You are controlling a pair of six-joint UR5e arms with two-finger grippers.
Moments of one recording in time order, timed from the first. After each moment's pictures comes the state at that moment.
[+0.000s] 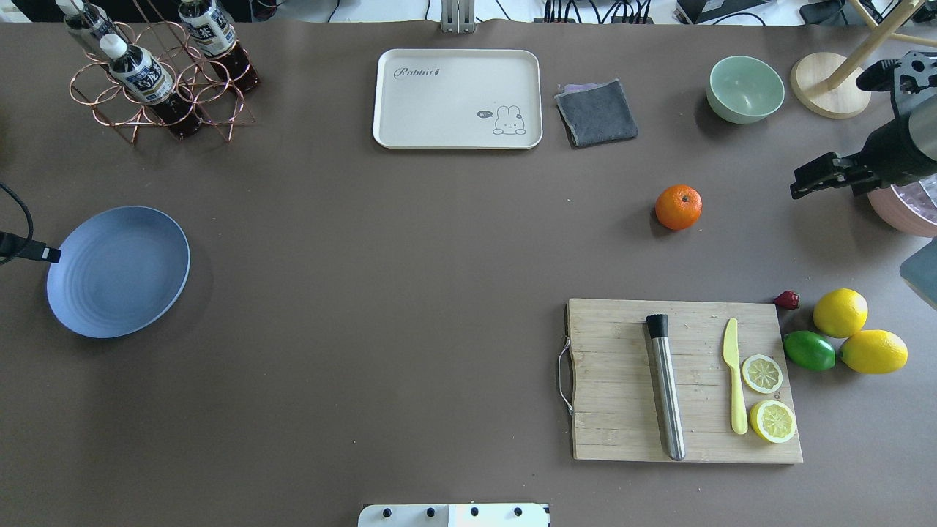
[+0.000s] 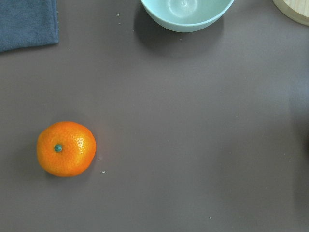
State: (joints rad) left arm -1.10 -1.55 -1.35 -2.59 -2.30 -0.63; right arm 1.10 -1.49 1.87 -1.37 2.18 0.67
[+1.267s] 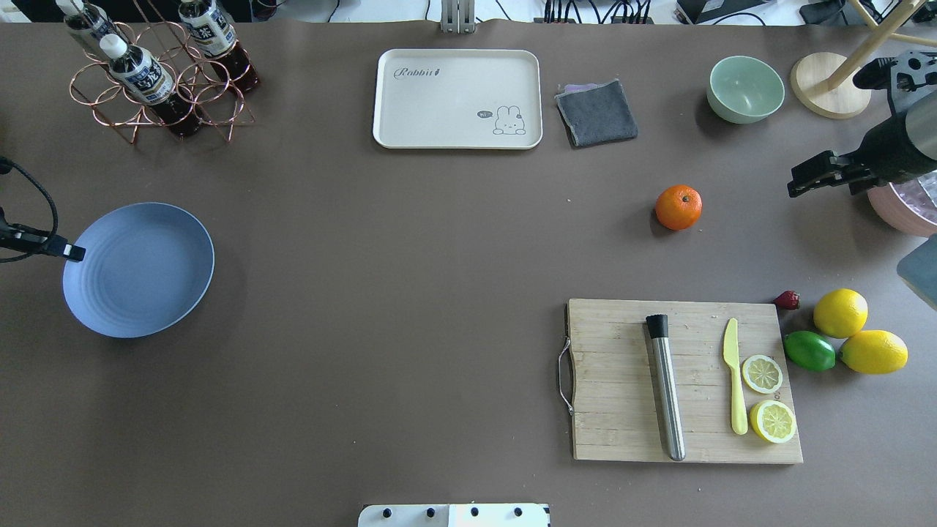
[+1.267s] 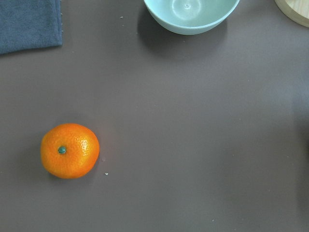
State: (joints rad) left arm -1.10 -1.60 -1.37 -2.65 -2.44 -0.81; right arm 1.10 -1.49 1.87 -1.37 2.18 0.67
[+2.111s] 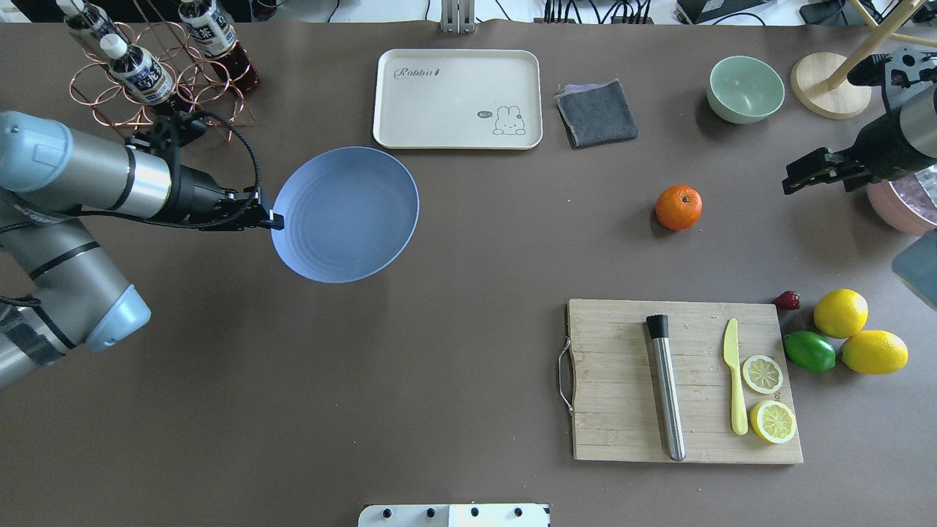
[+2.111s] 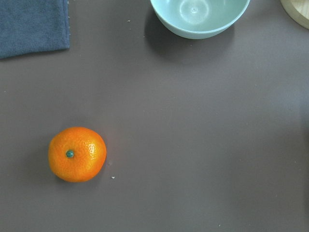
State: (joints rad) left arm -0.78 -1.92 -1.53 -2.53 -2.15 -1.42; right arm 1.10 -1.47 1.86 -1.37 2.19 0.67
